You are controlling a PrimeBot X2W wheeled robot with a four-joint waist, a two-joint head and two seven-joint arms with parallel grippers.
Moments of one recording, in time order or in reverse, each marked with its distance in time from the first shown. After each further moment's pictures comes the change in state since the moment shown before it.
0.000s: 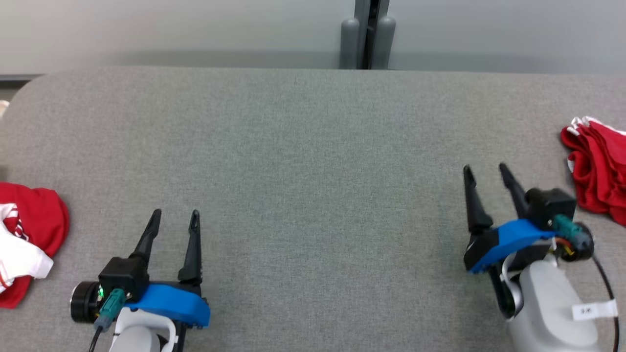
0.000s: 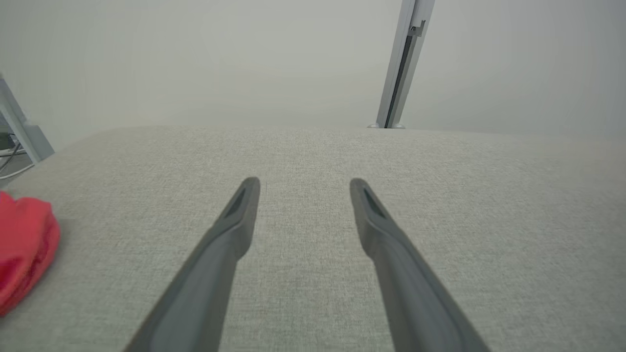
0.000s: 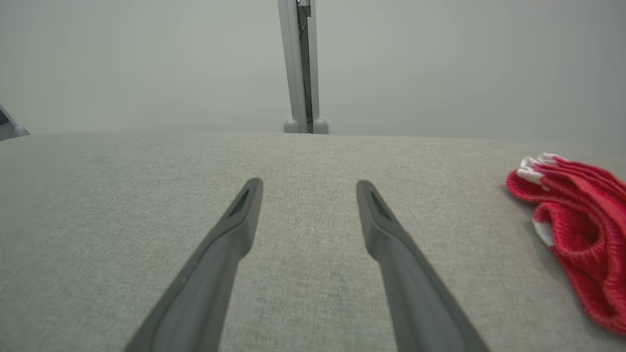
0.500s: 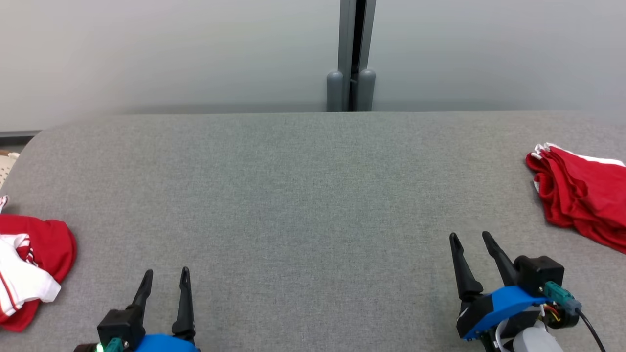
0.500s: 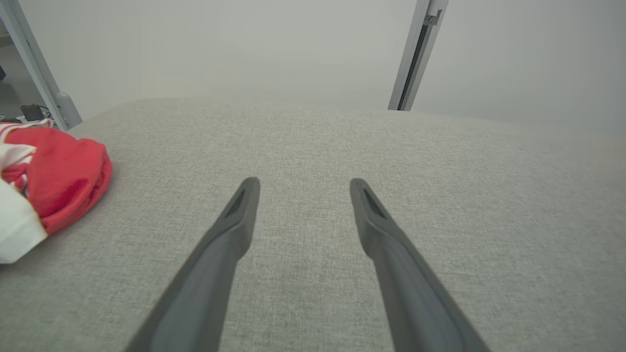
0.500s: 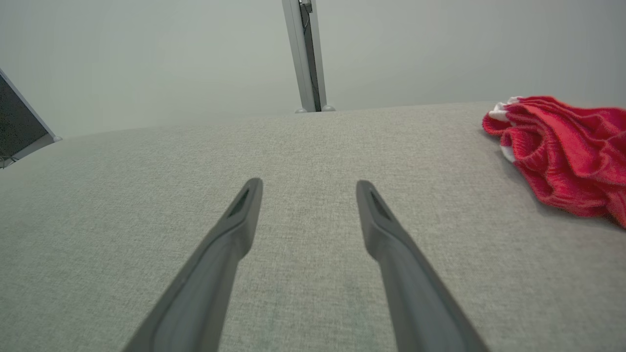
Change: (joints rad) left arm 0.146 -0.045 0.102 0.041 0.037 0.003 0.000; right arm 0.244 -0.001 0.098 -0.100 0.130 0.000 0.000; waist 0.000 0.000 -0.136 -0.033
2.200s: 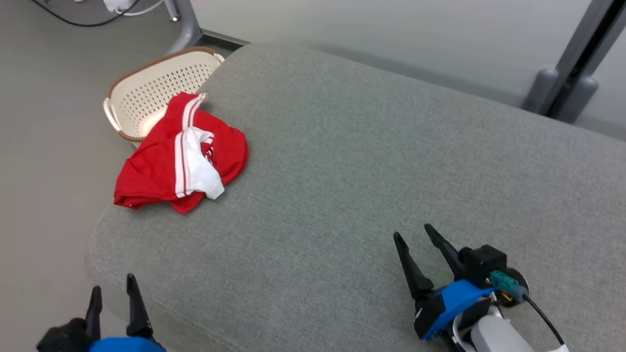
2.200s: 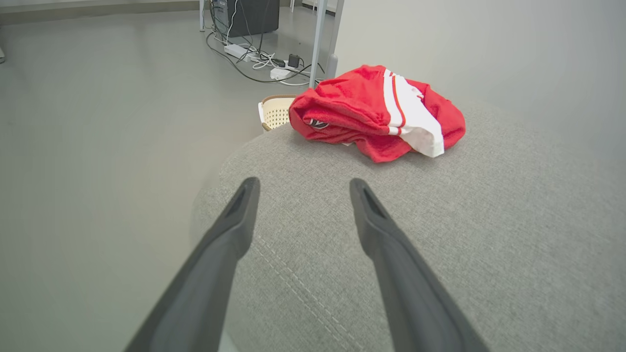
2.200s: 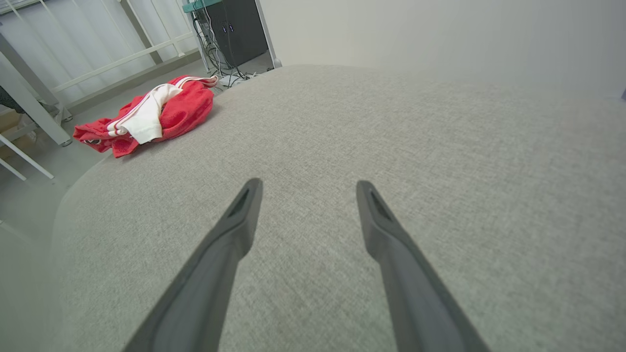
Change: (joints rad) left arm 0.020 -0.006 0.141 0.010 -0.156 0.043 0.000; right arm -0.056 0.001 0.233 0.020 0.046 0.000 0.000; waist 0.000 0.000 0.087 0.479
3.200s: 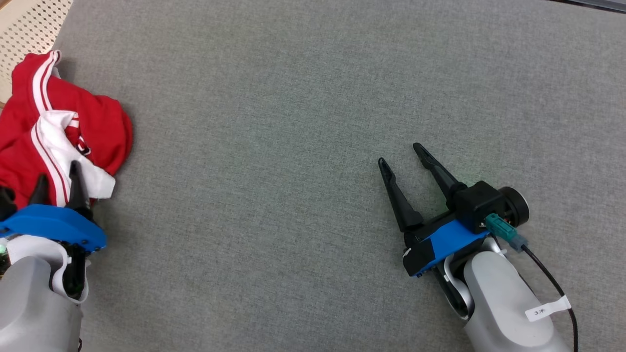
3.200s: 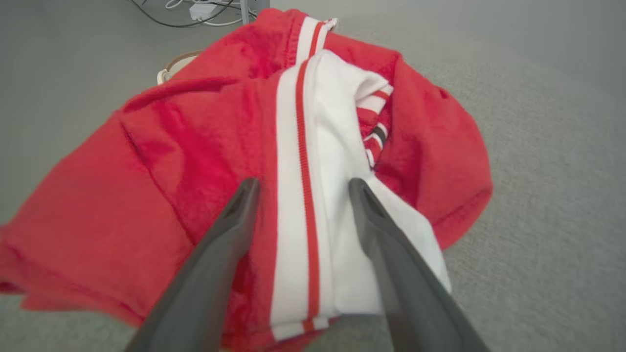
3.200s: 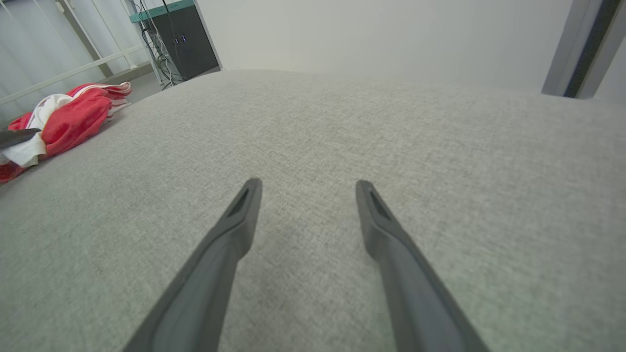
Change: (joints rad) left arm -0.587 0.294 -0.255 0.492 -0.372 -0.044 0.074; right arm -0.179 0.009 -0.006 -0.105 -0.147 0.001 -0.003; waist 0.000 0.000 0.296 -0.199
